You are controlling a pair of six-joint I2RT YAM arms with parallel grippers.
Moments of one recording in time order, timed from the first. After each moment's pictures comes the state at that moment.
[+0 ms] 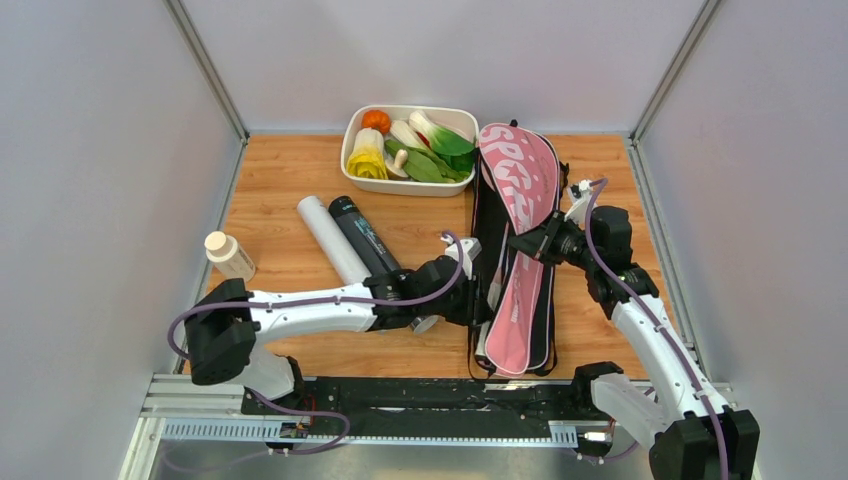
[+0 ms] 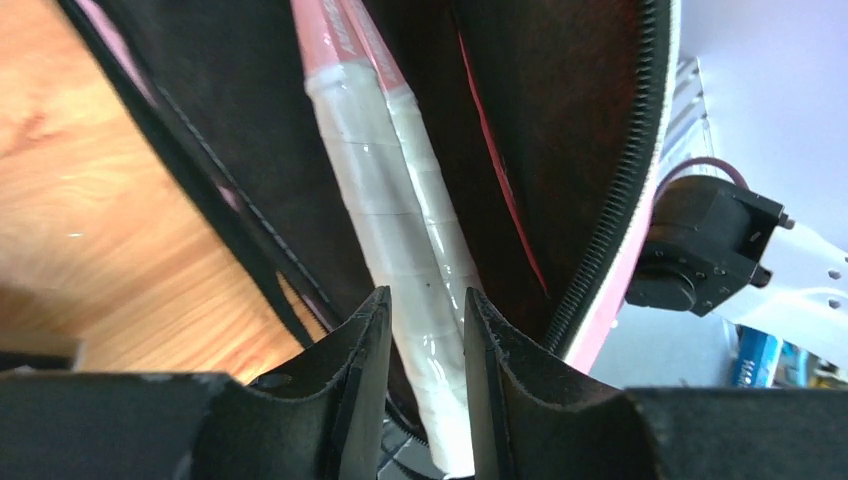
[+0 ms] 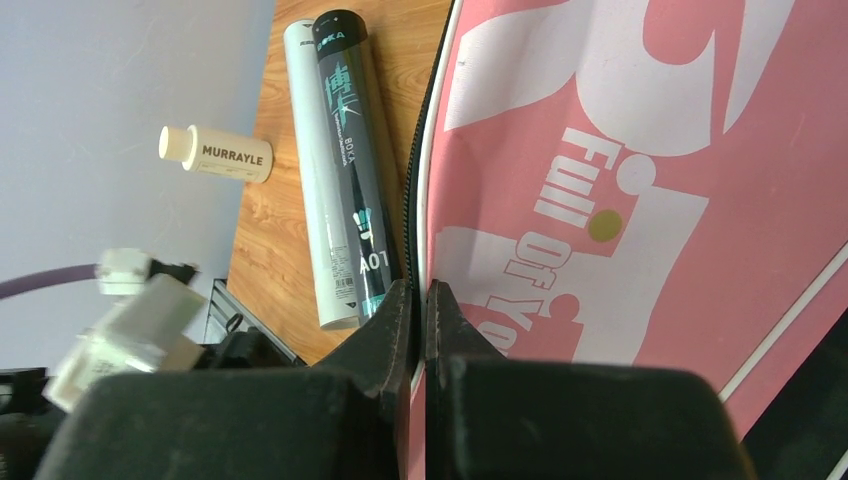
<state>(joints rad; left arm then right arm) -1.18 1.45 0.97 -0.11 -0.05 -0.85 0.17 0.92 0.70 -0.20 -0.54 0.65</state>
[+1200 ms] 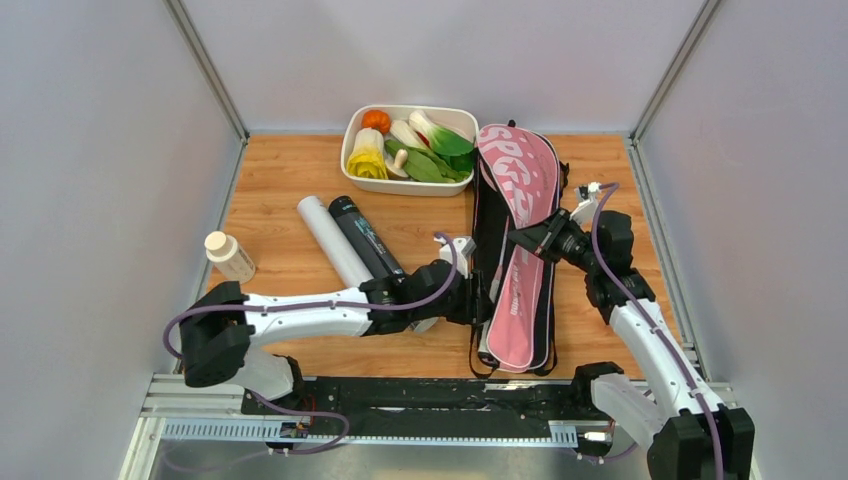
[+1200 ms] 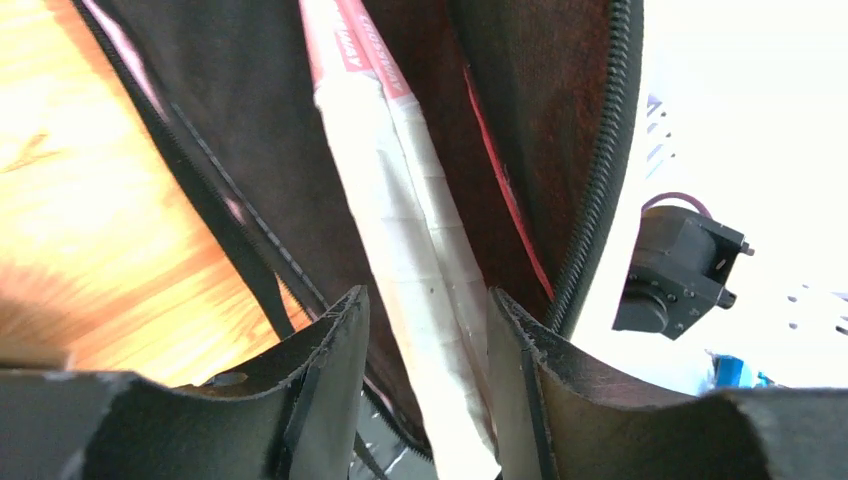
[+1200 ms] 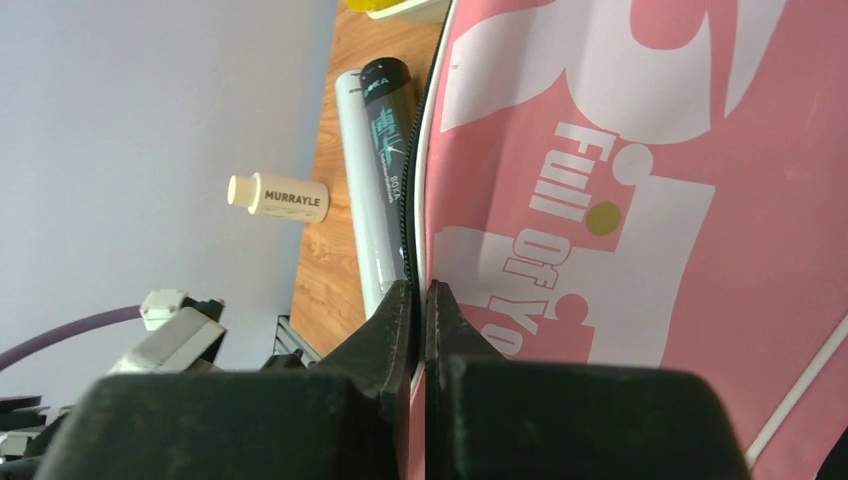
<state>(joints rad) -1.20 1.48 0.91 0.04 -0.07 -0.91 0.15 0.91 0.63 -0.04 -0.55 0.83</state>
